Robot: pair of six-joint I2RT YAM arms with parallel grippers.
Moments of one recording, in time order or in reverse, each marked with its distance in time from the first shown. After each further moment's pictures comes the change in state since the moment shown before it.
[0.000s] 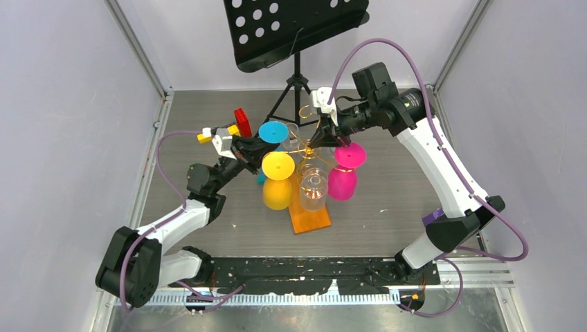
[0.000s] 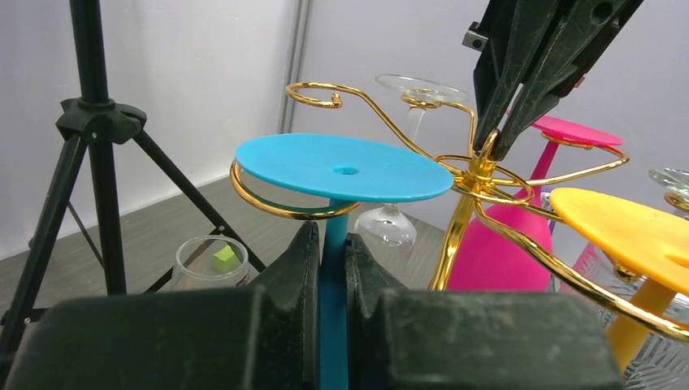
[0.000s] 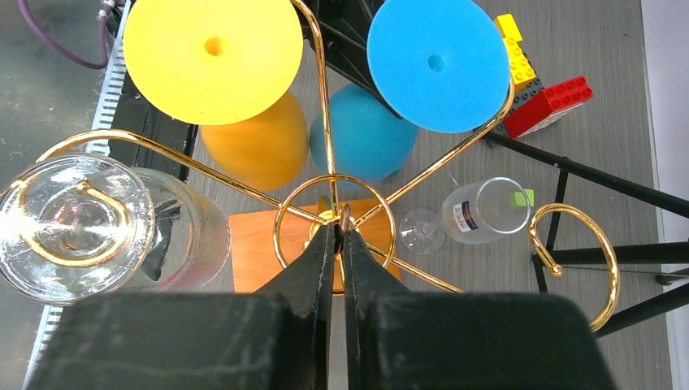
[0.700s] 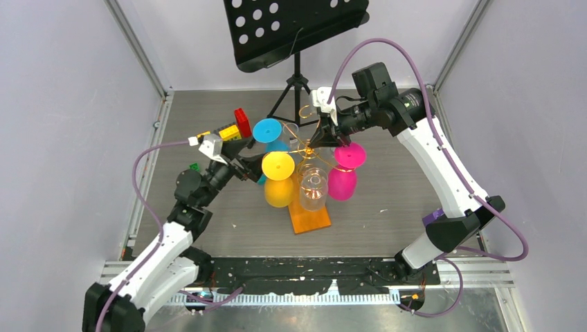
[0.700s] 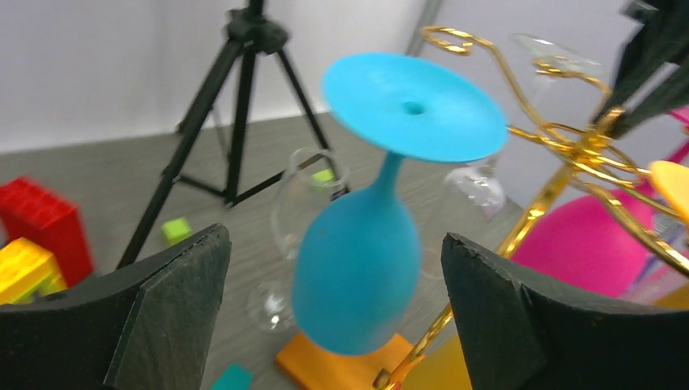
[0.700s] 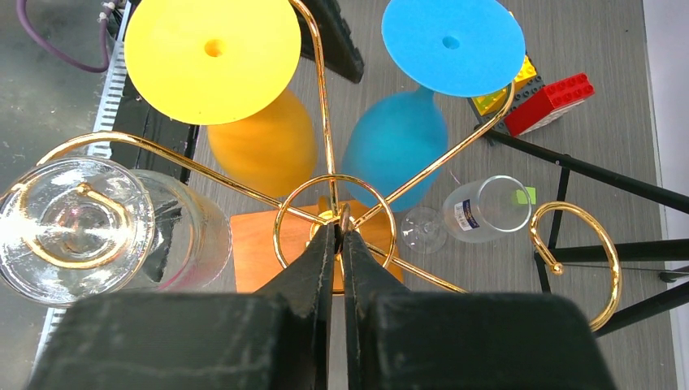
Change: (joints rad) left arm 0.000 -0.346 -0.016 -0.564 -0.232 0.126; right arm 0.000 0.000 0.000 0.004 0.003 0.011
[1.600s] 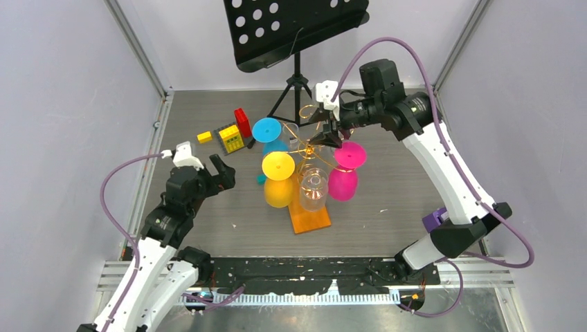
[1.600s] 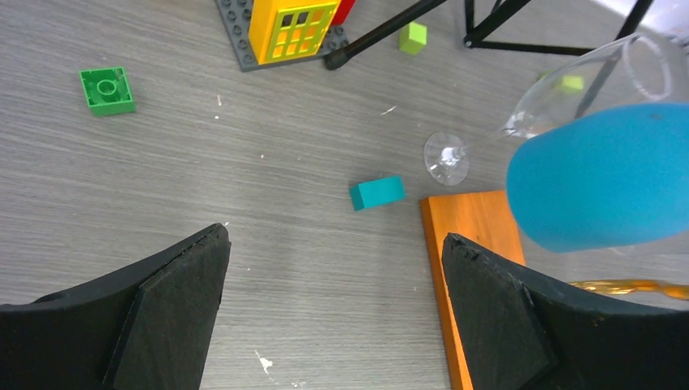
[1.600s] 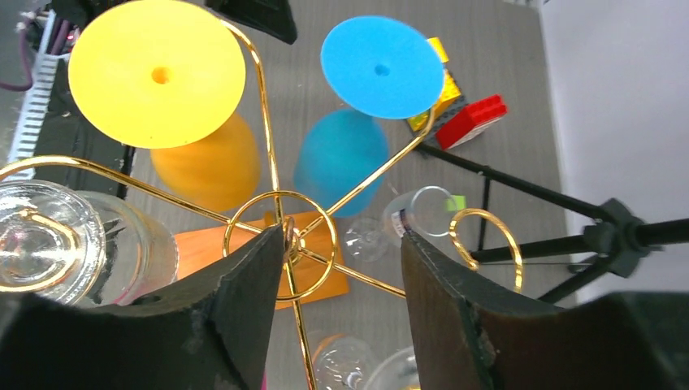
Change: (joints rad) left arm 0.060 -0.202 0.247 -1.135 -0.524 -0.192; right arm 0.002 -0.034 -0.026 0.130 0.053 0.024
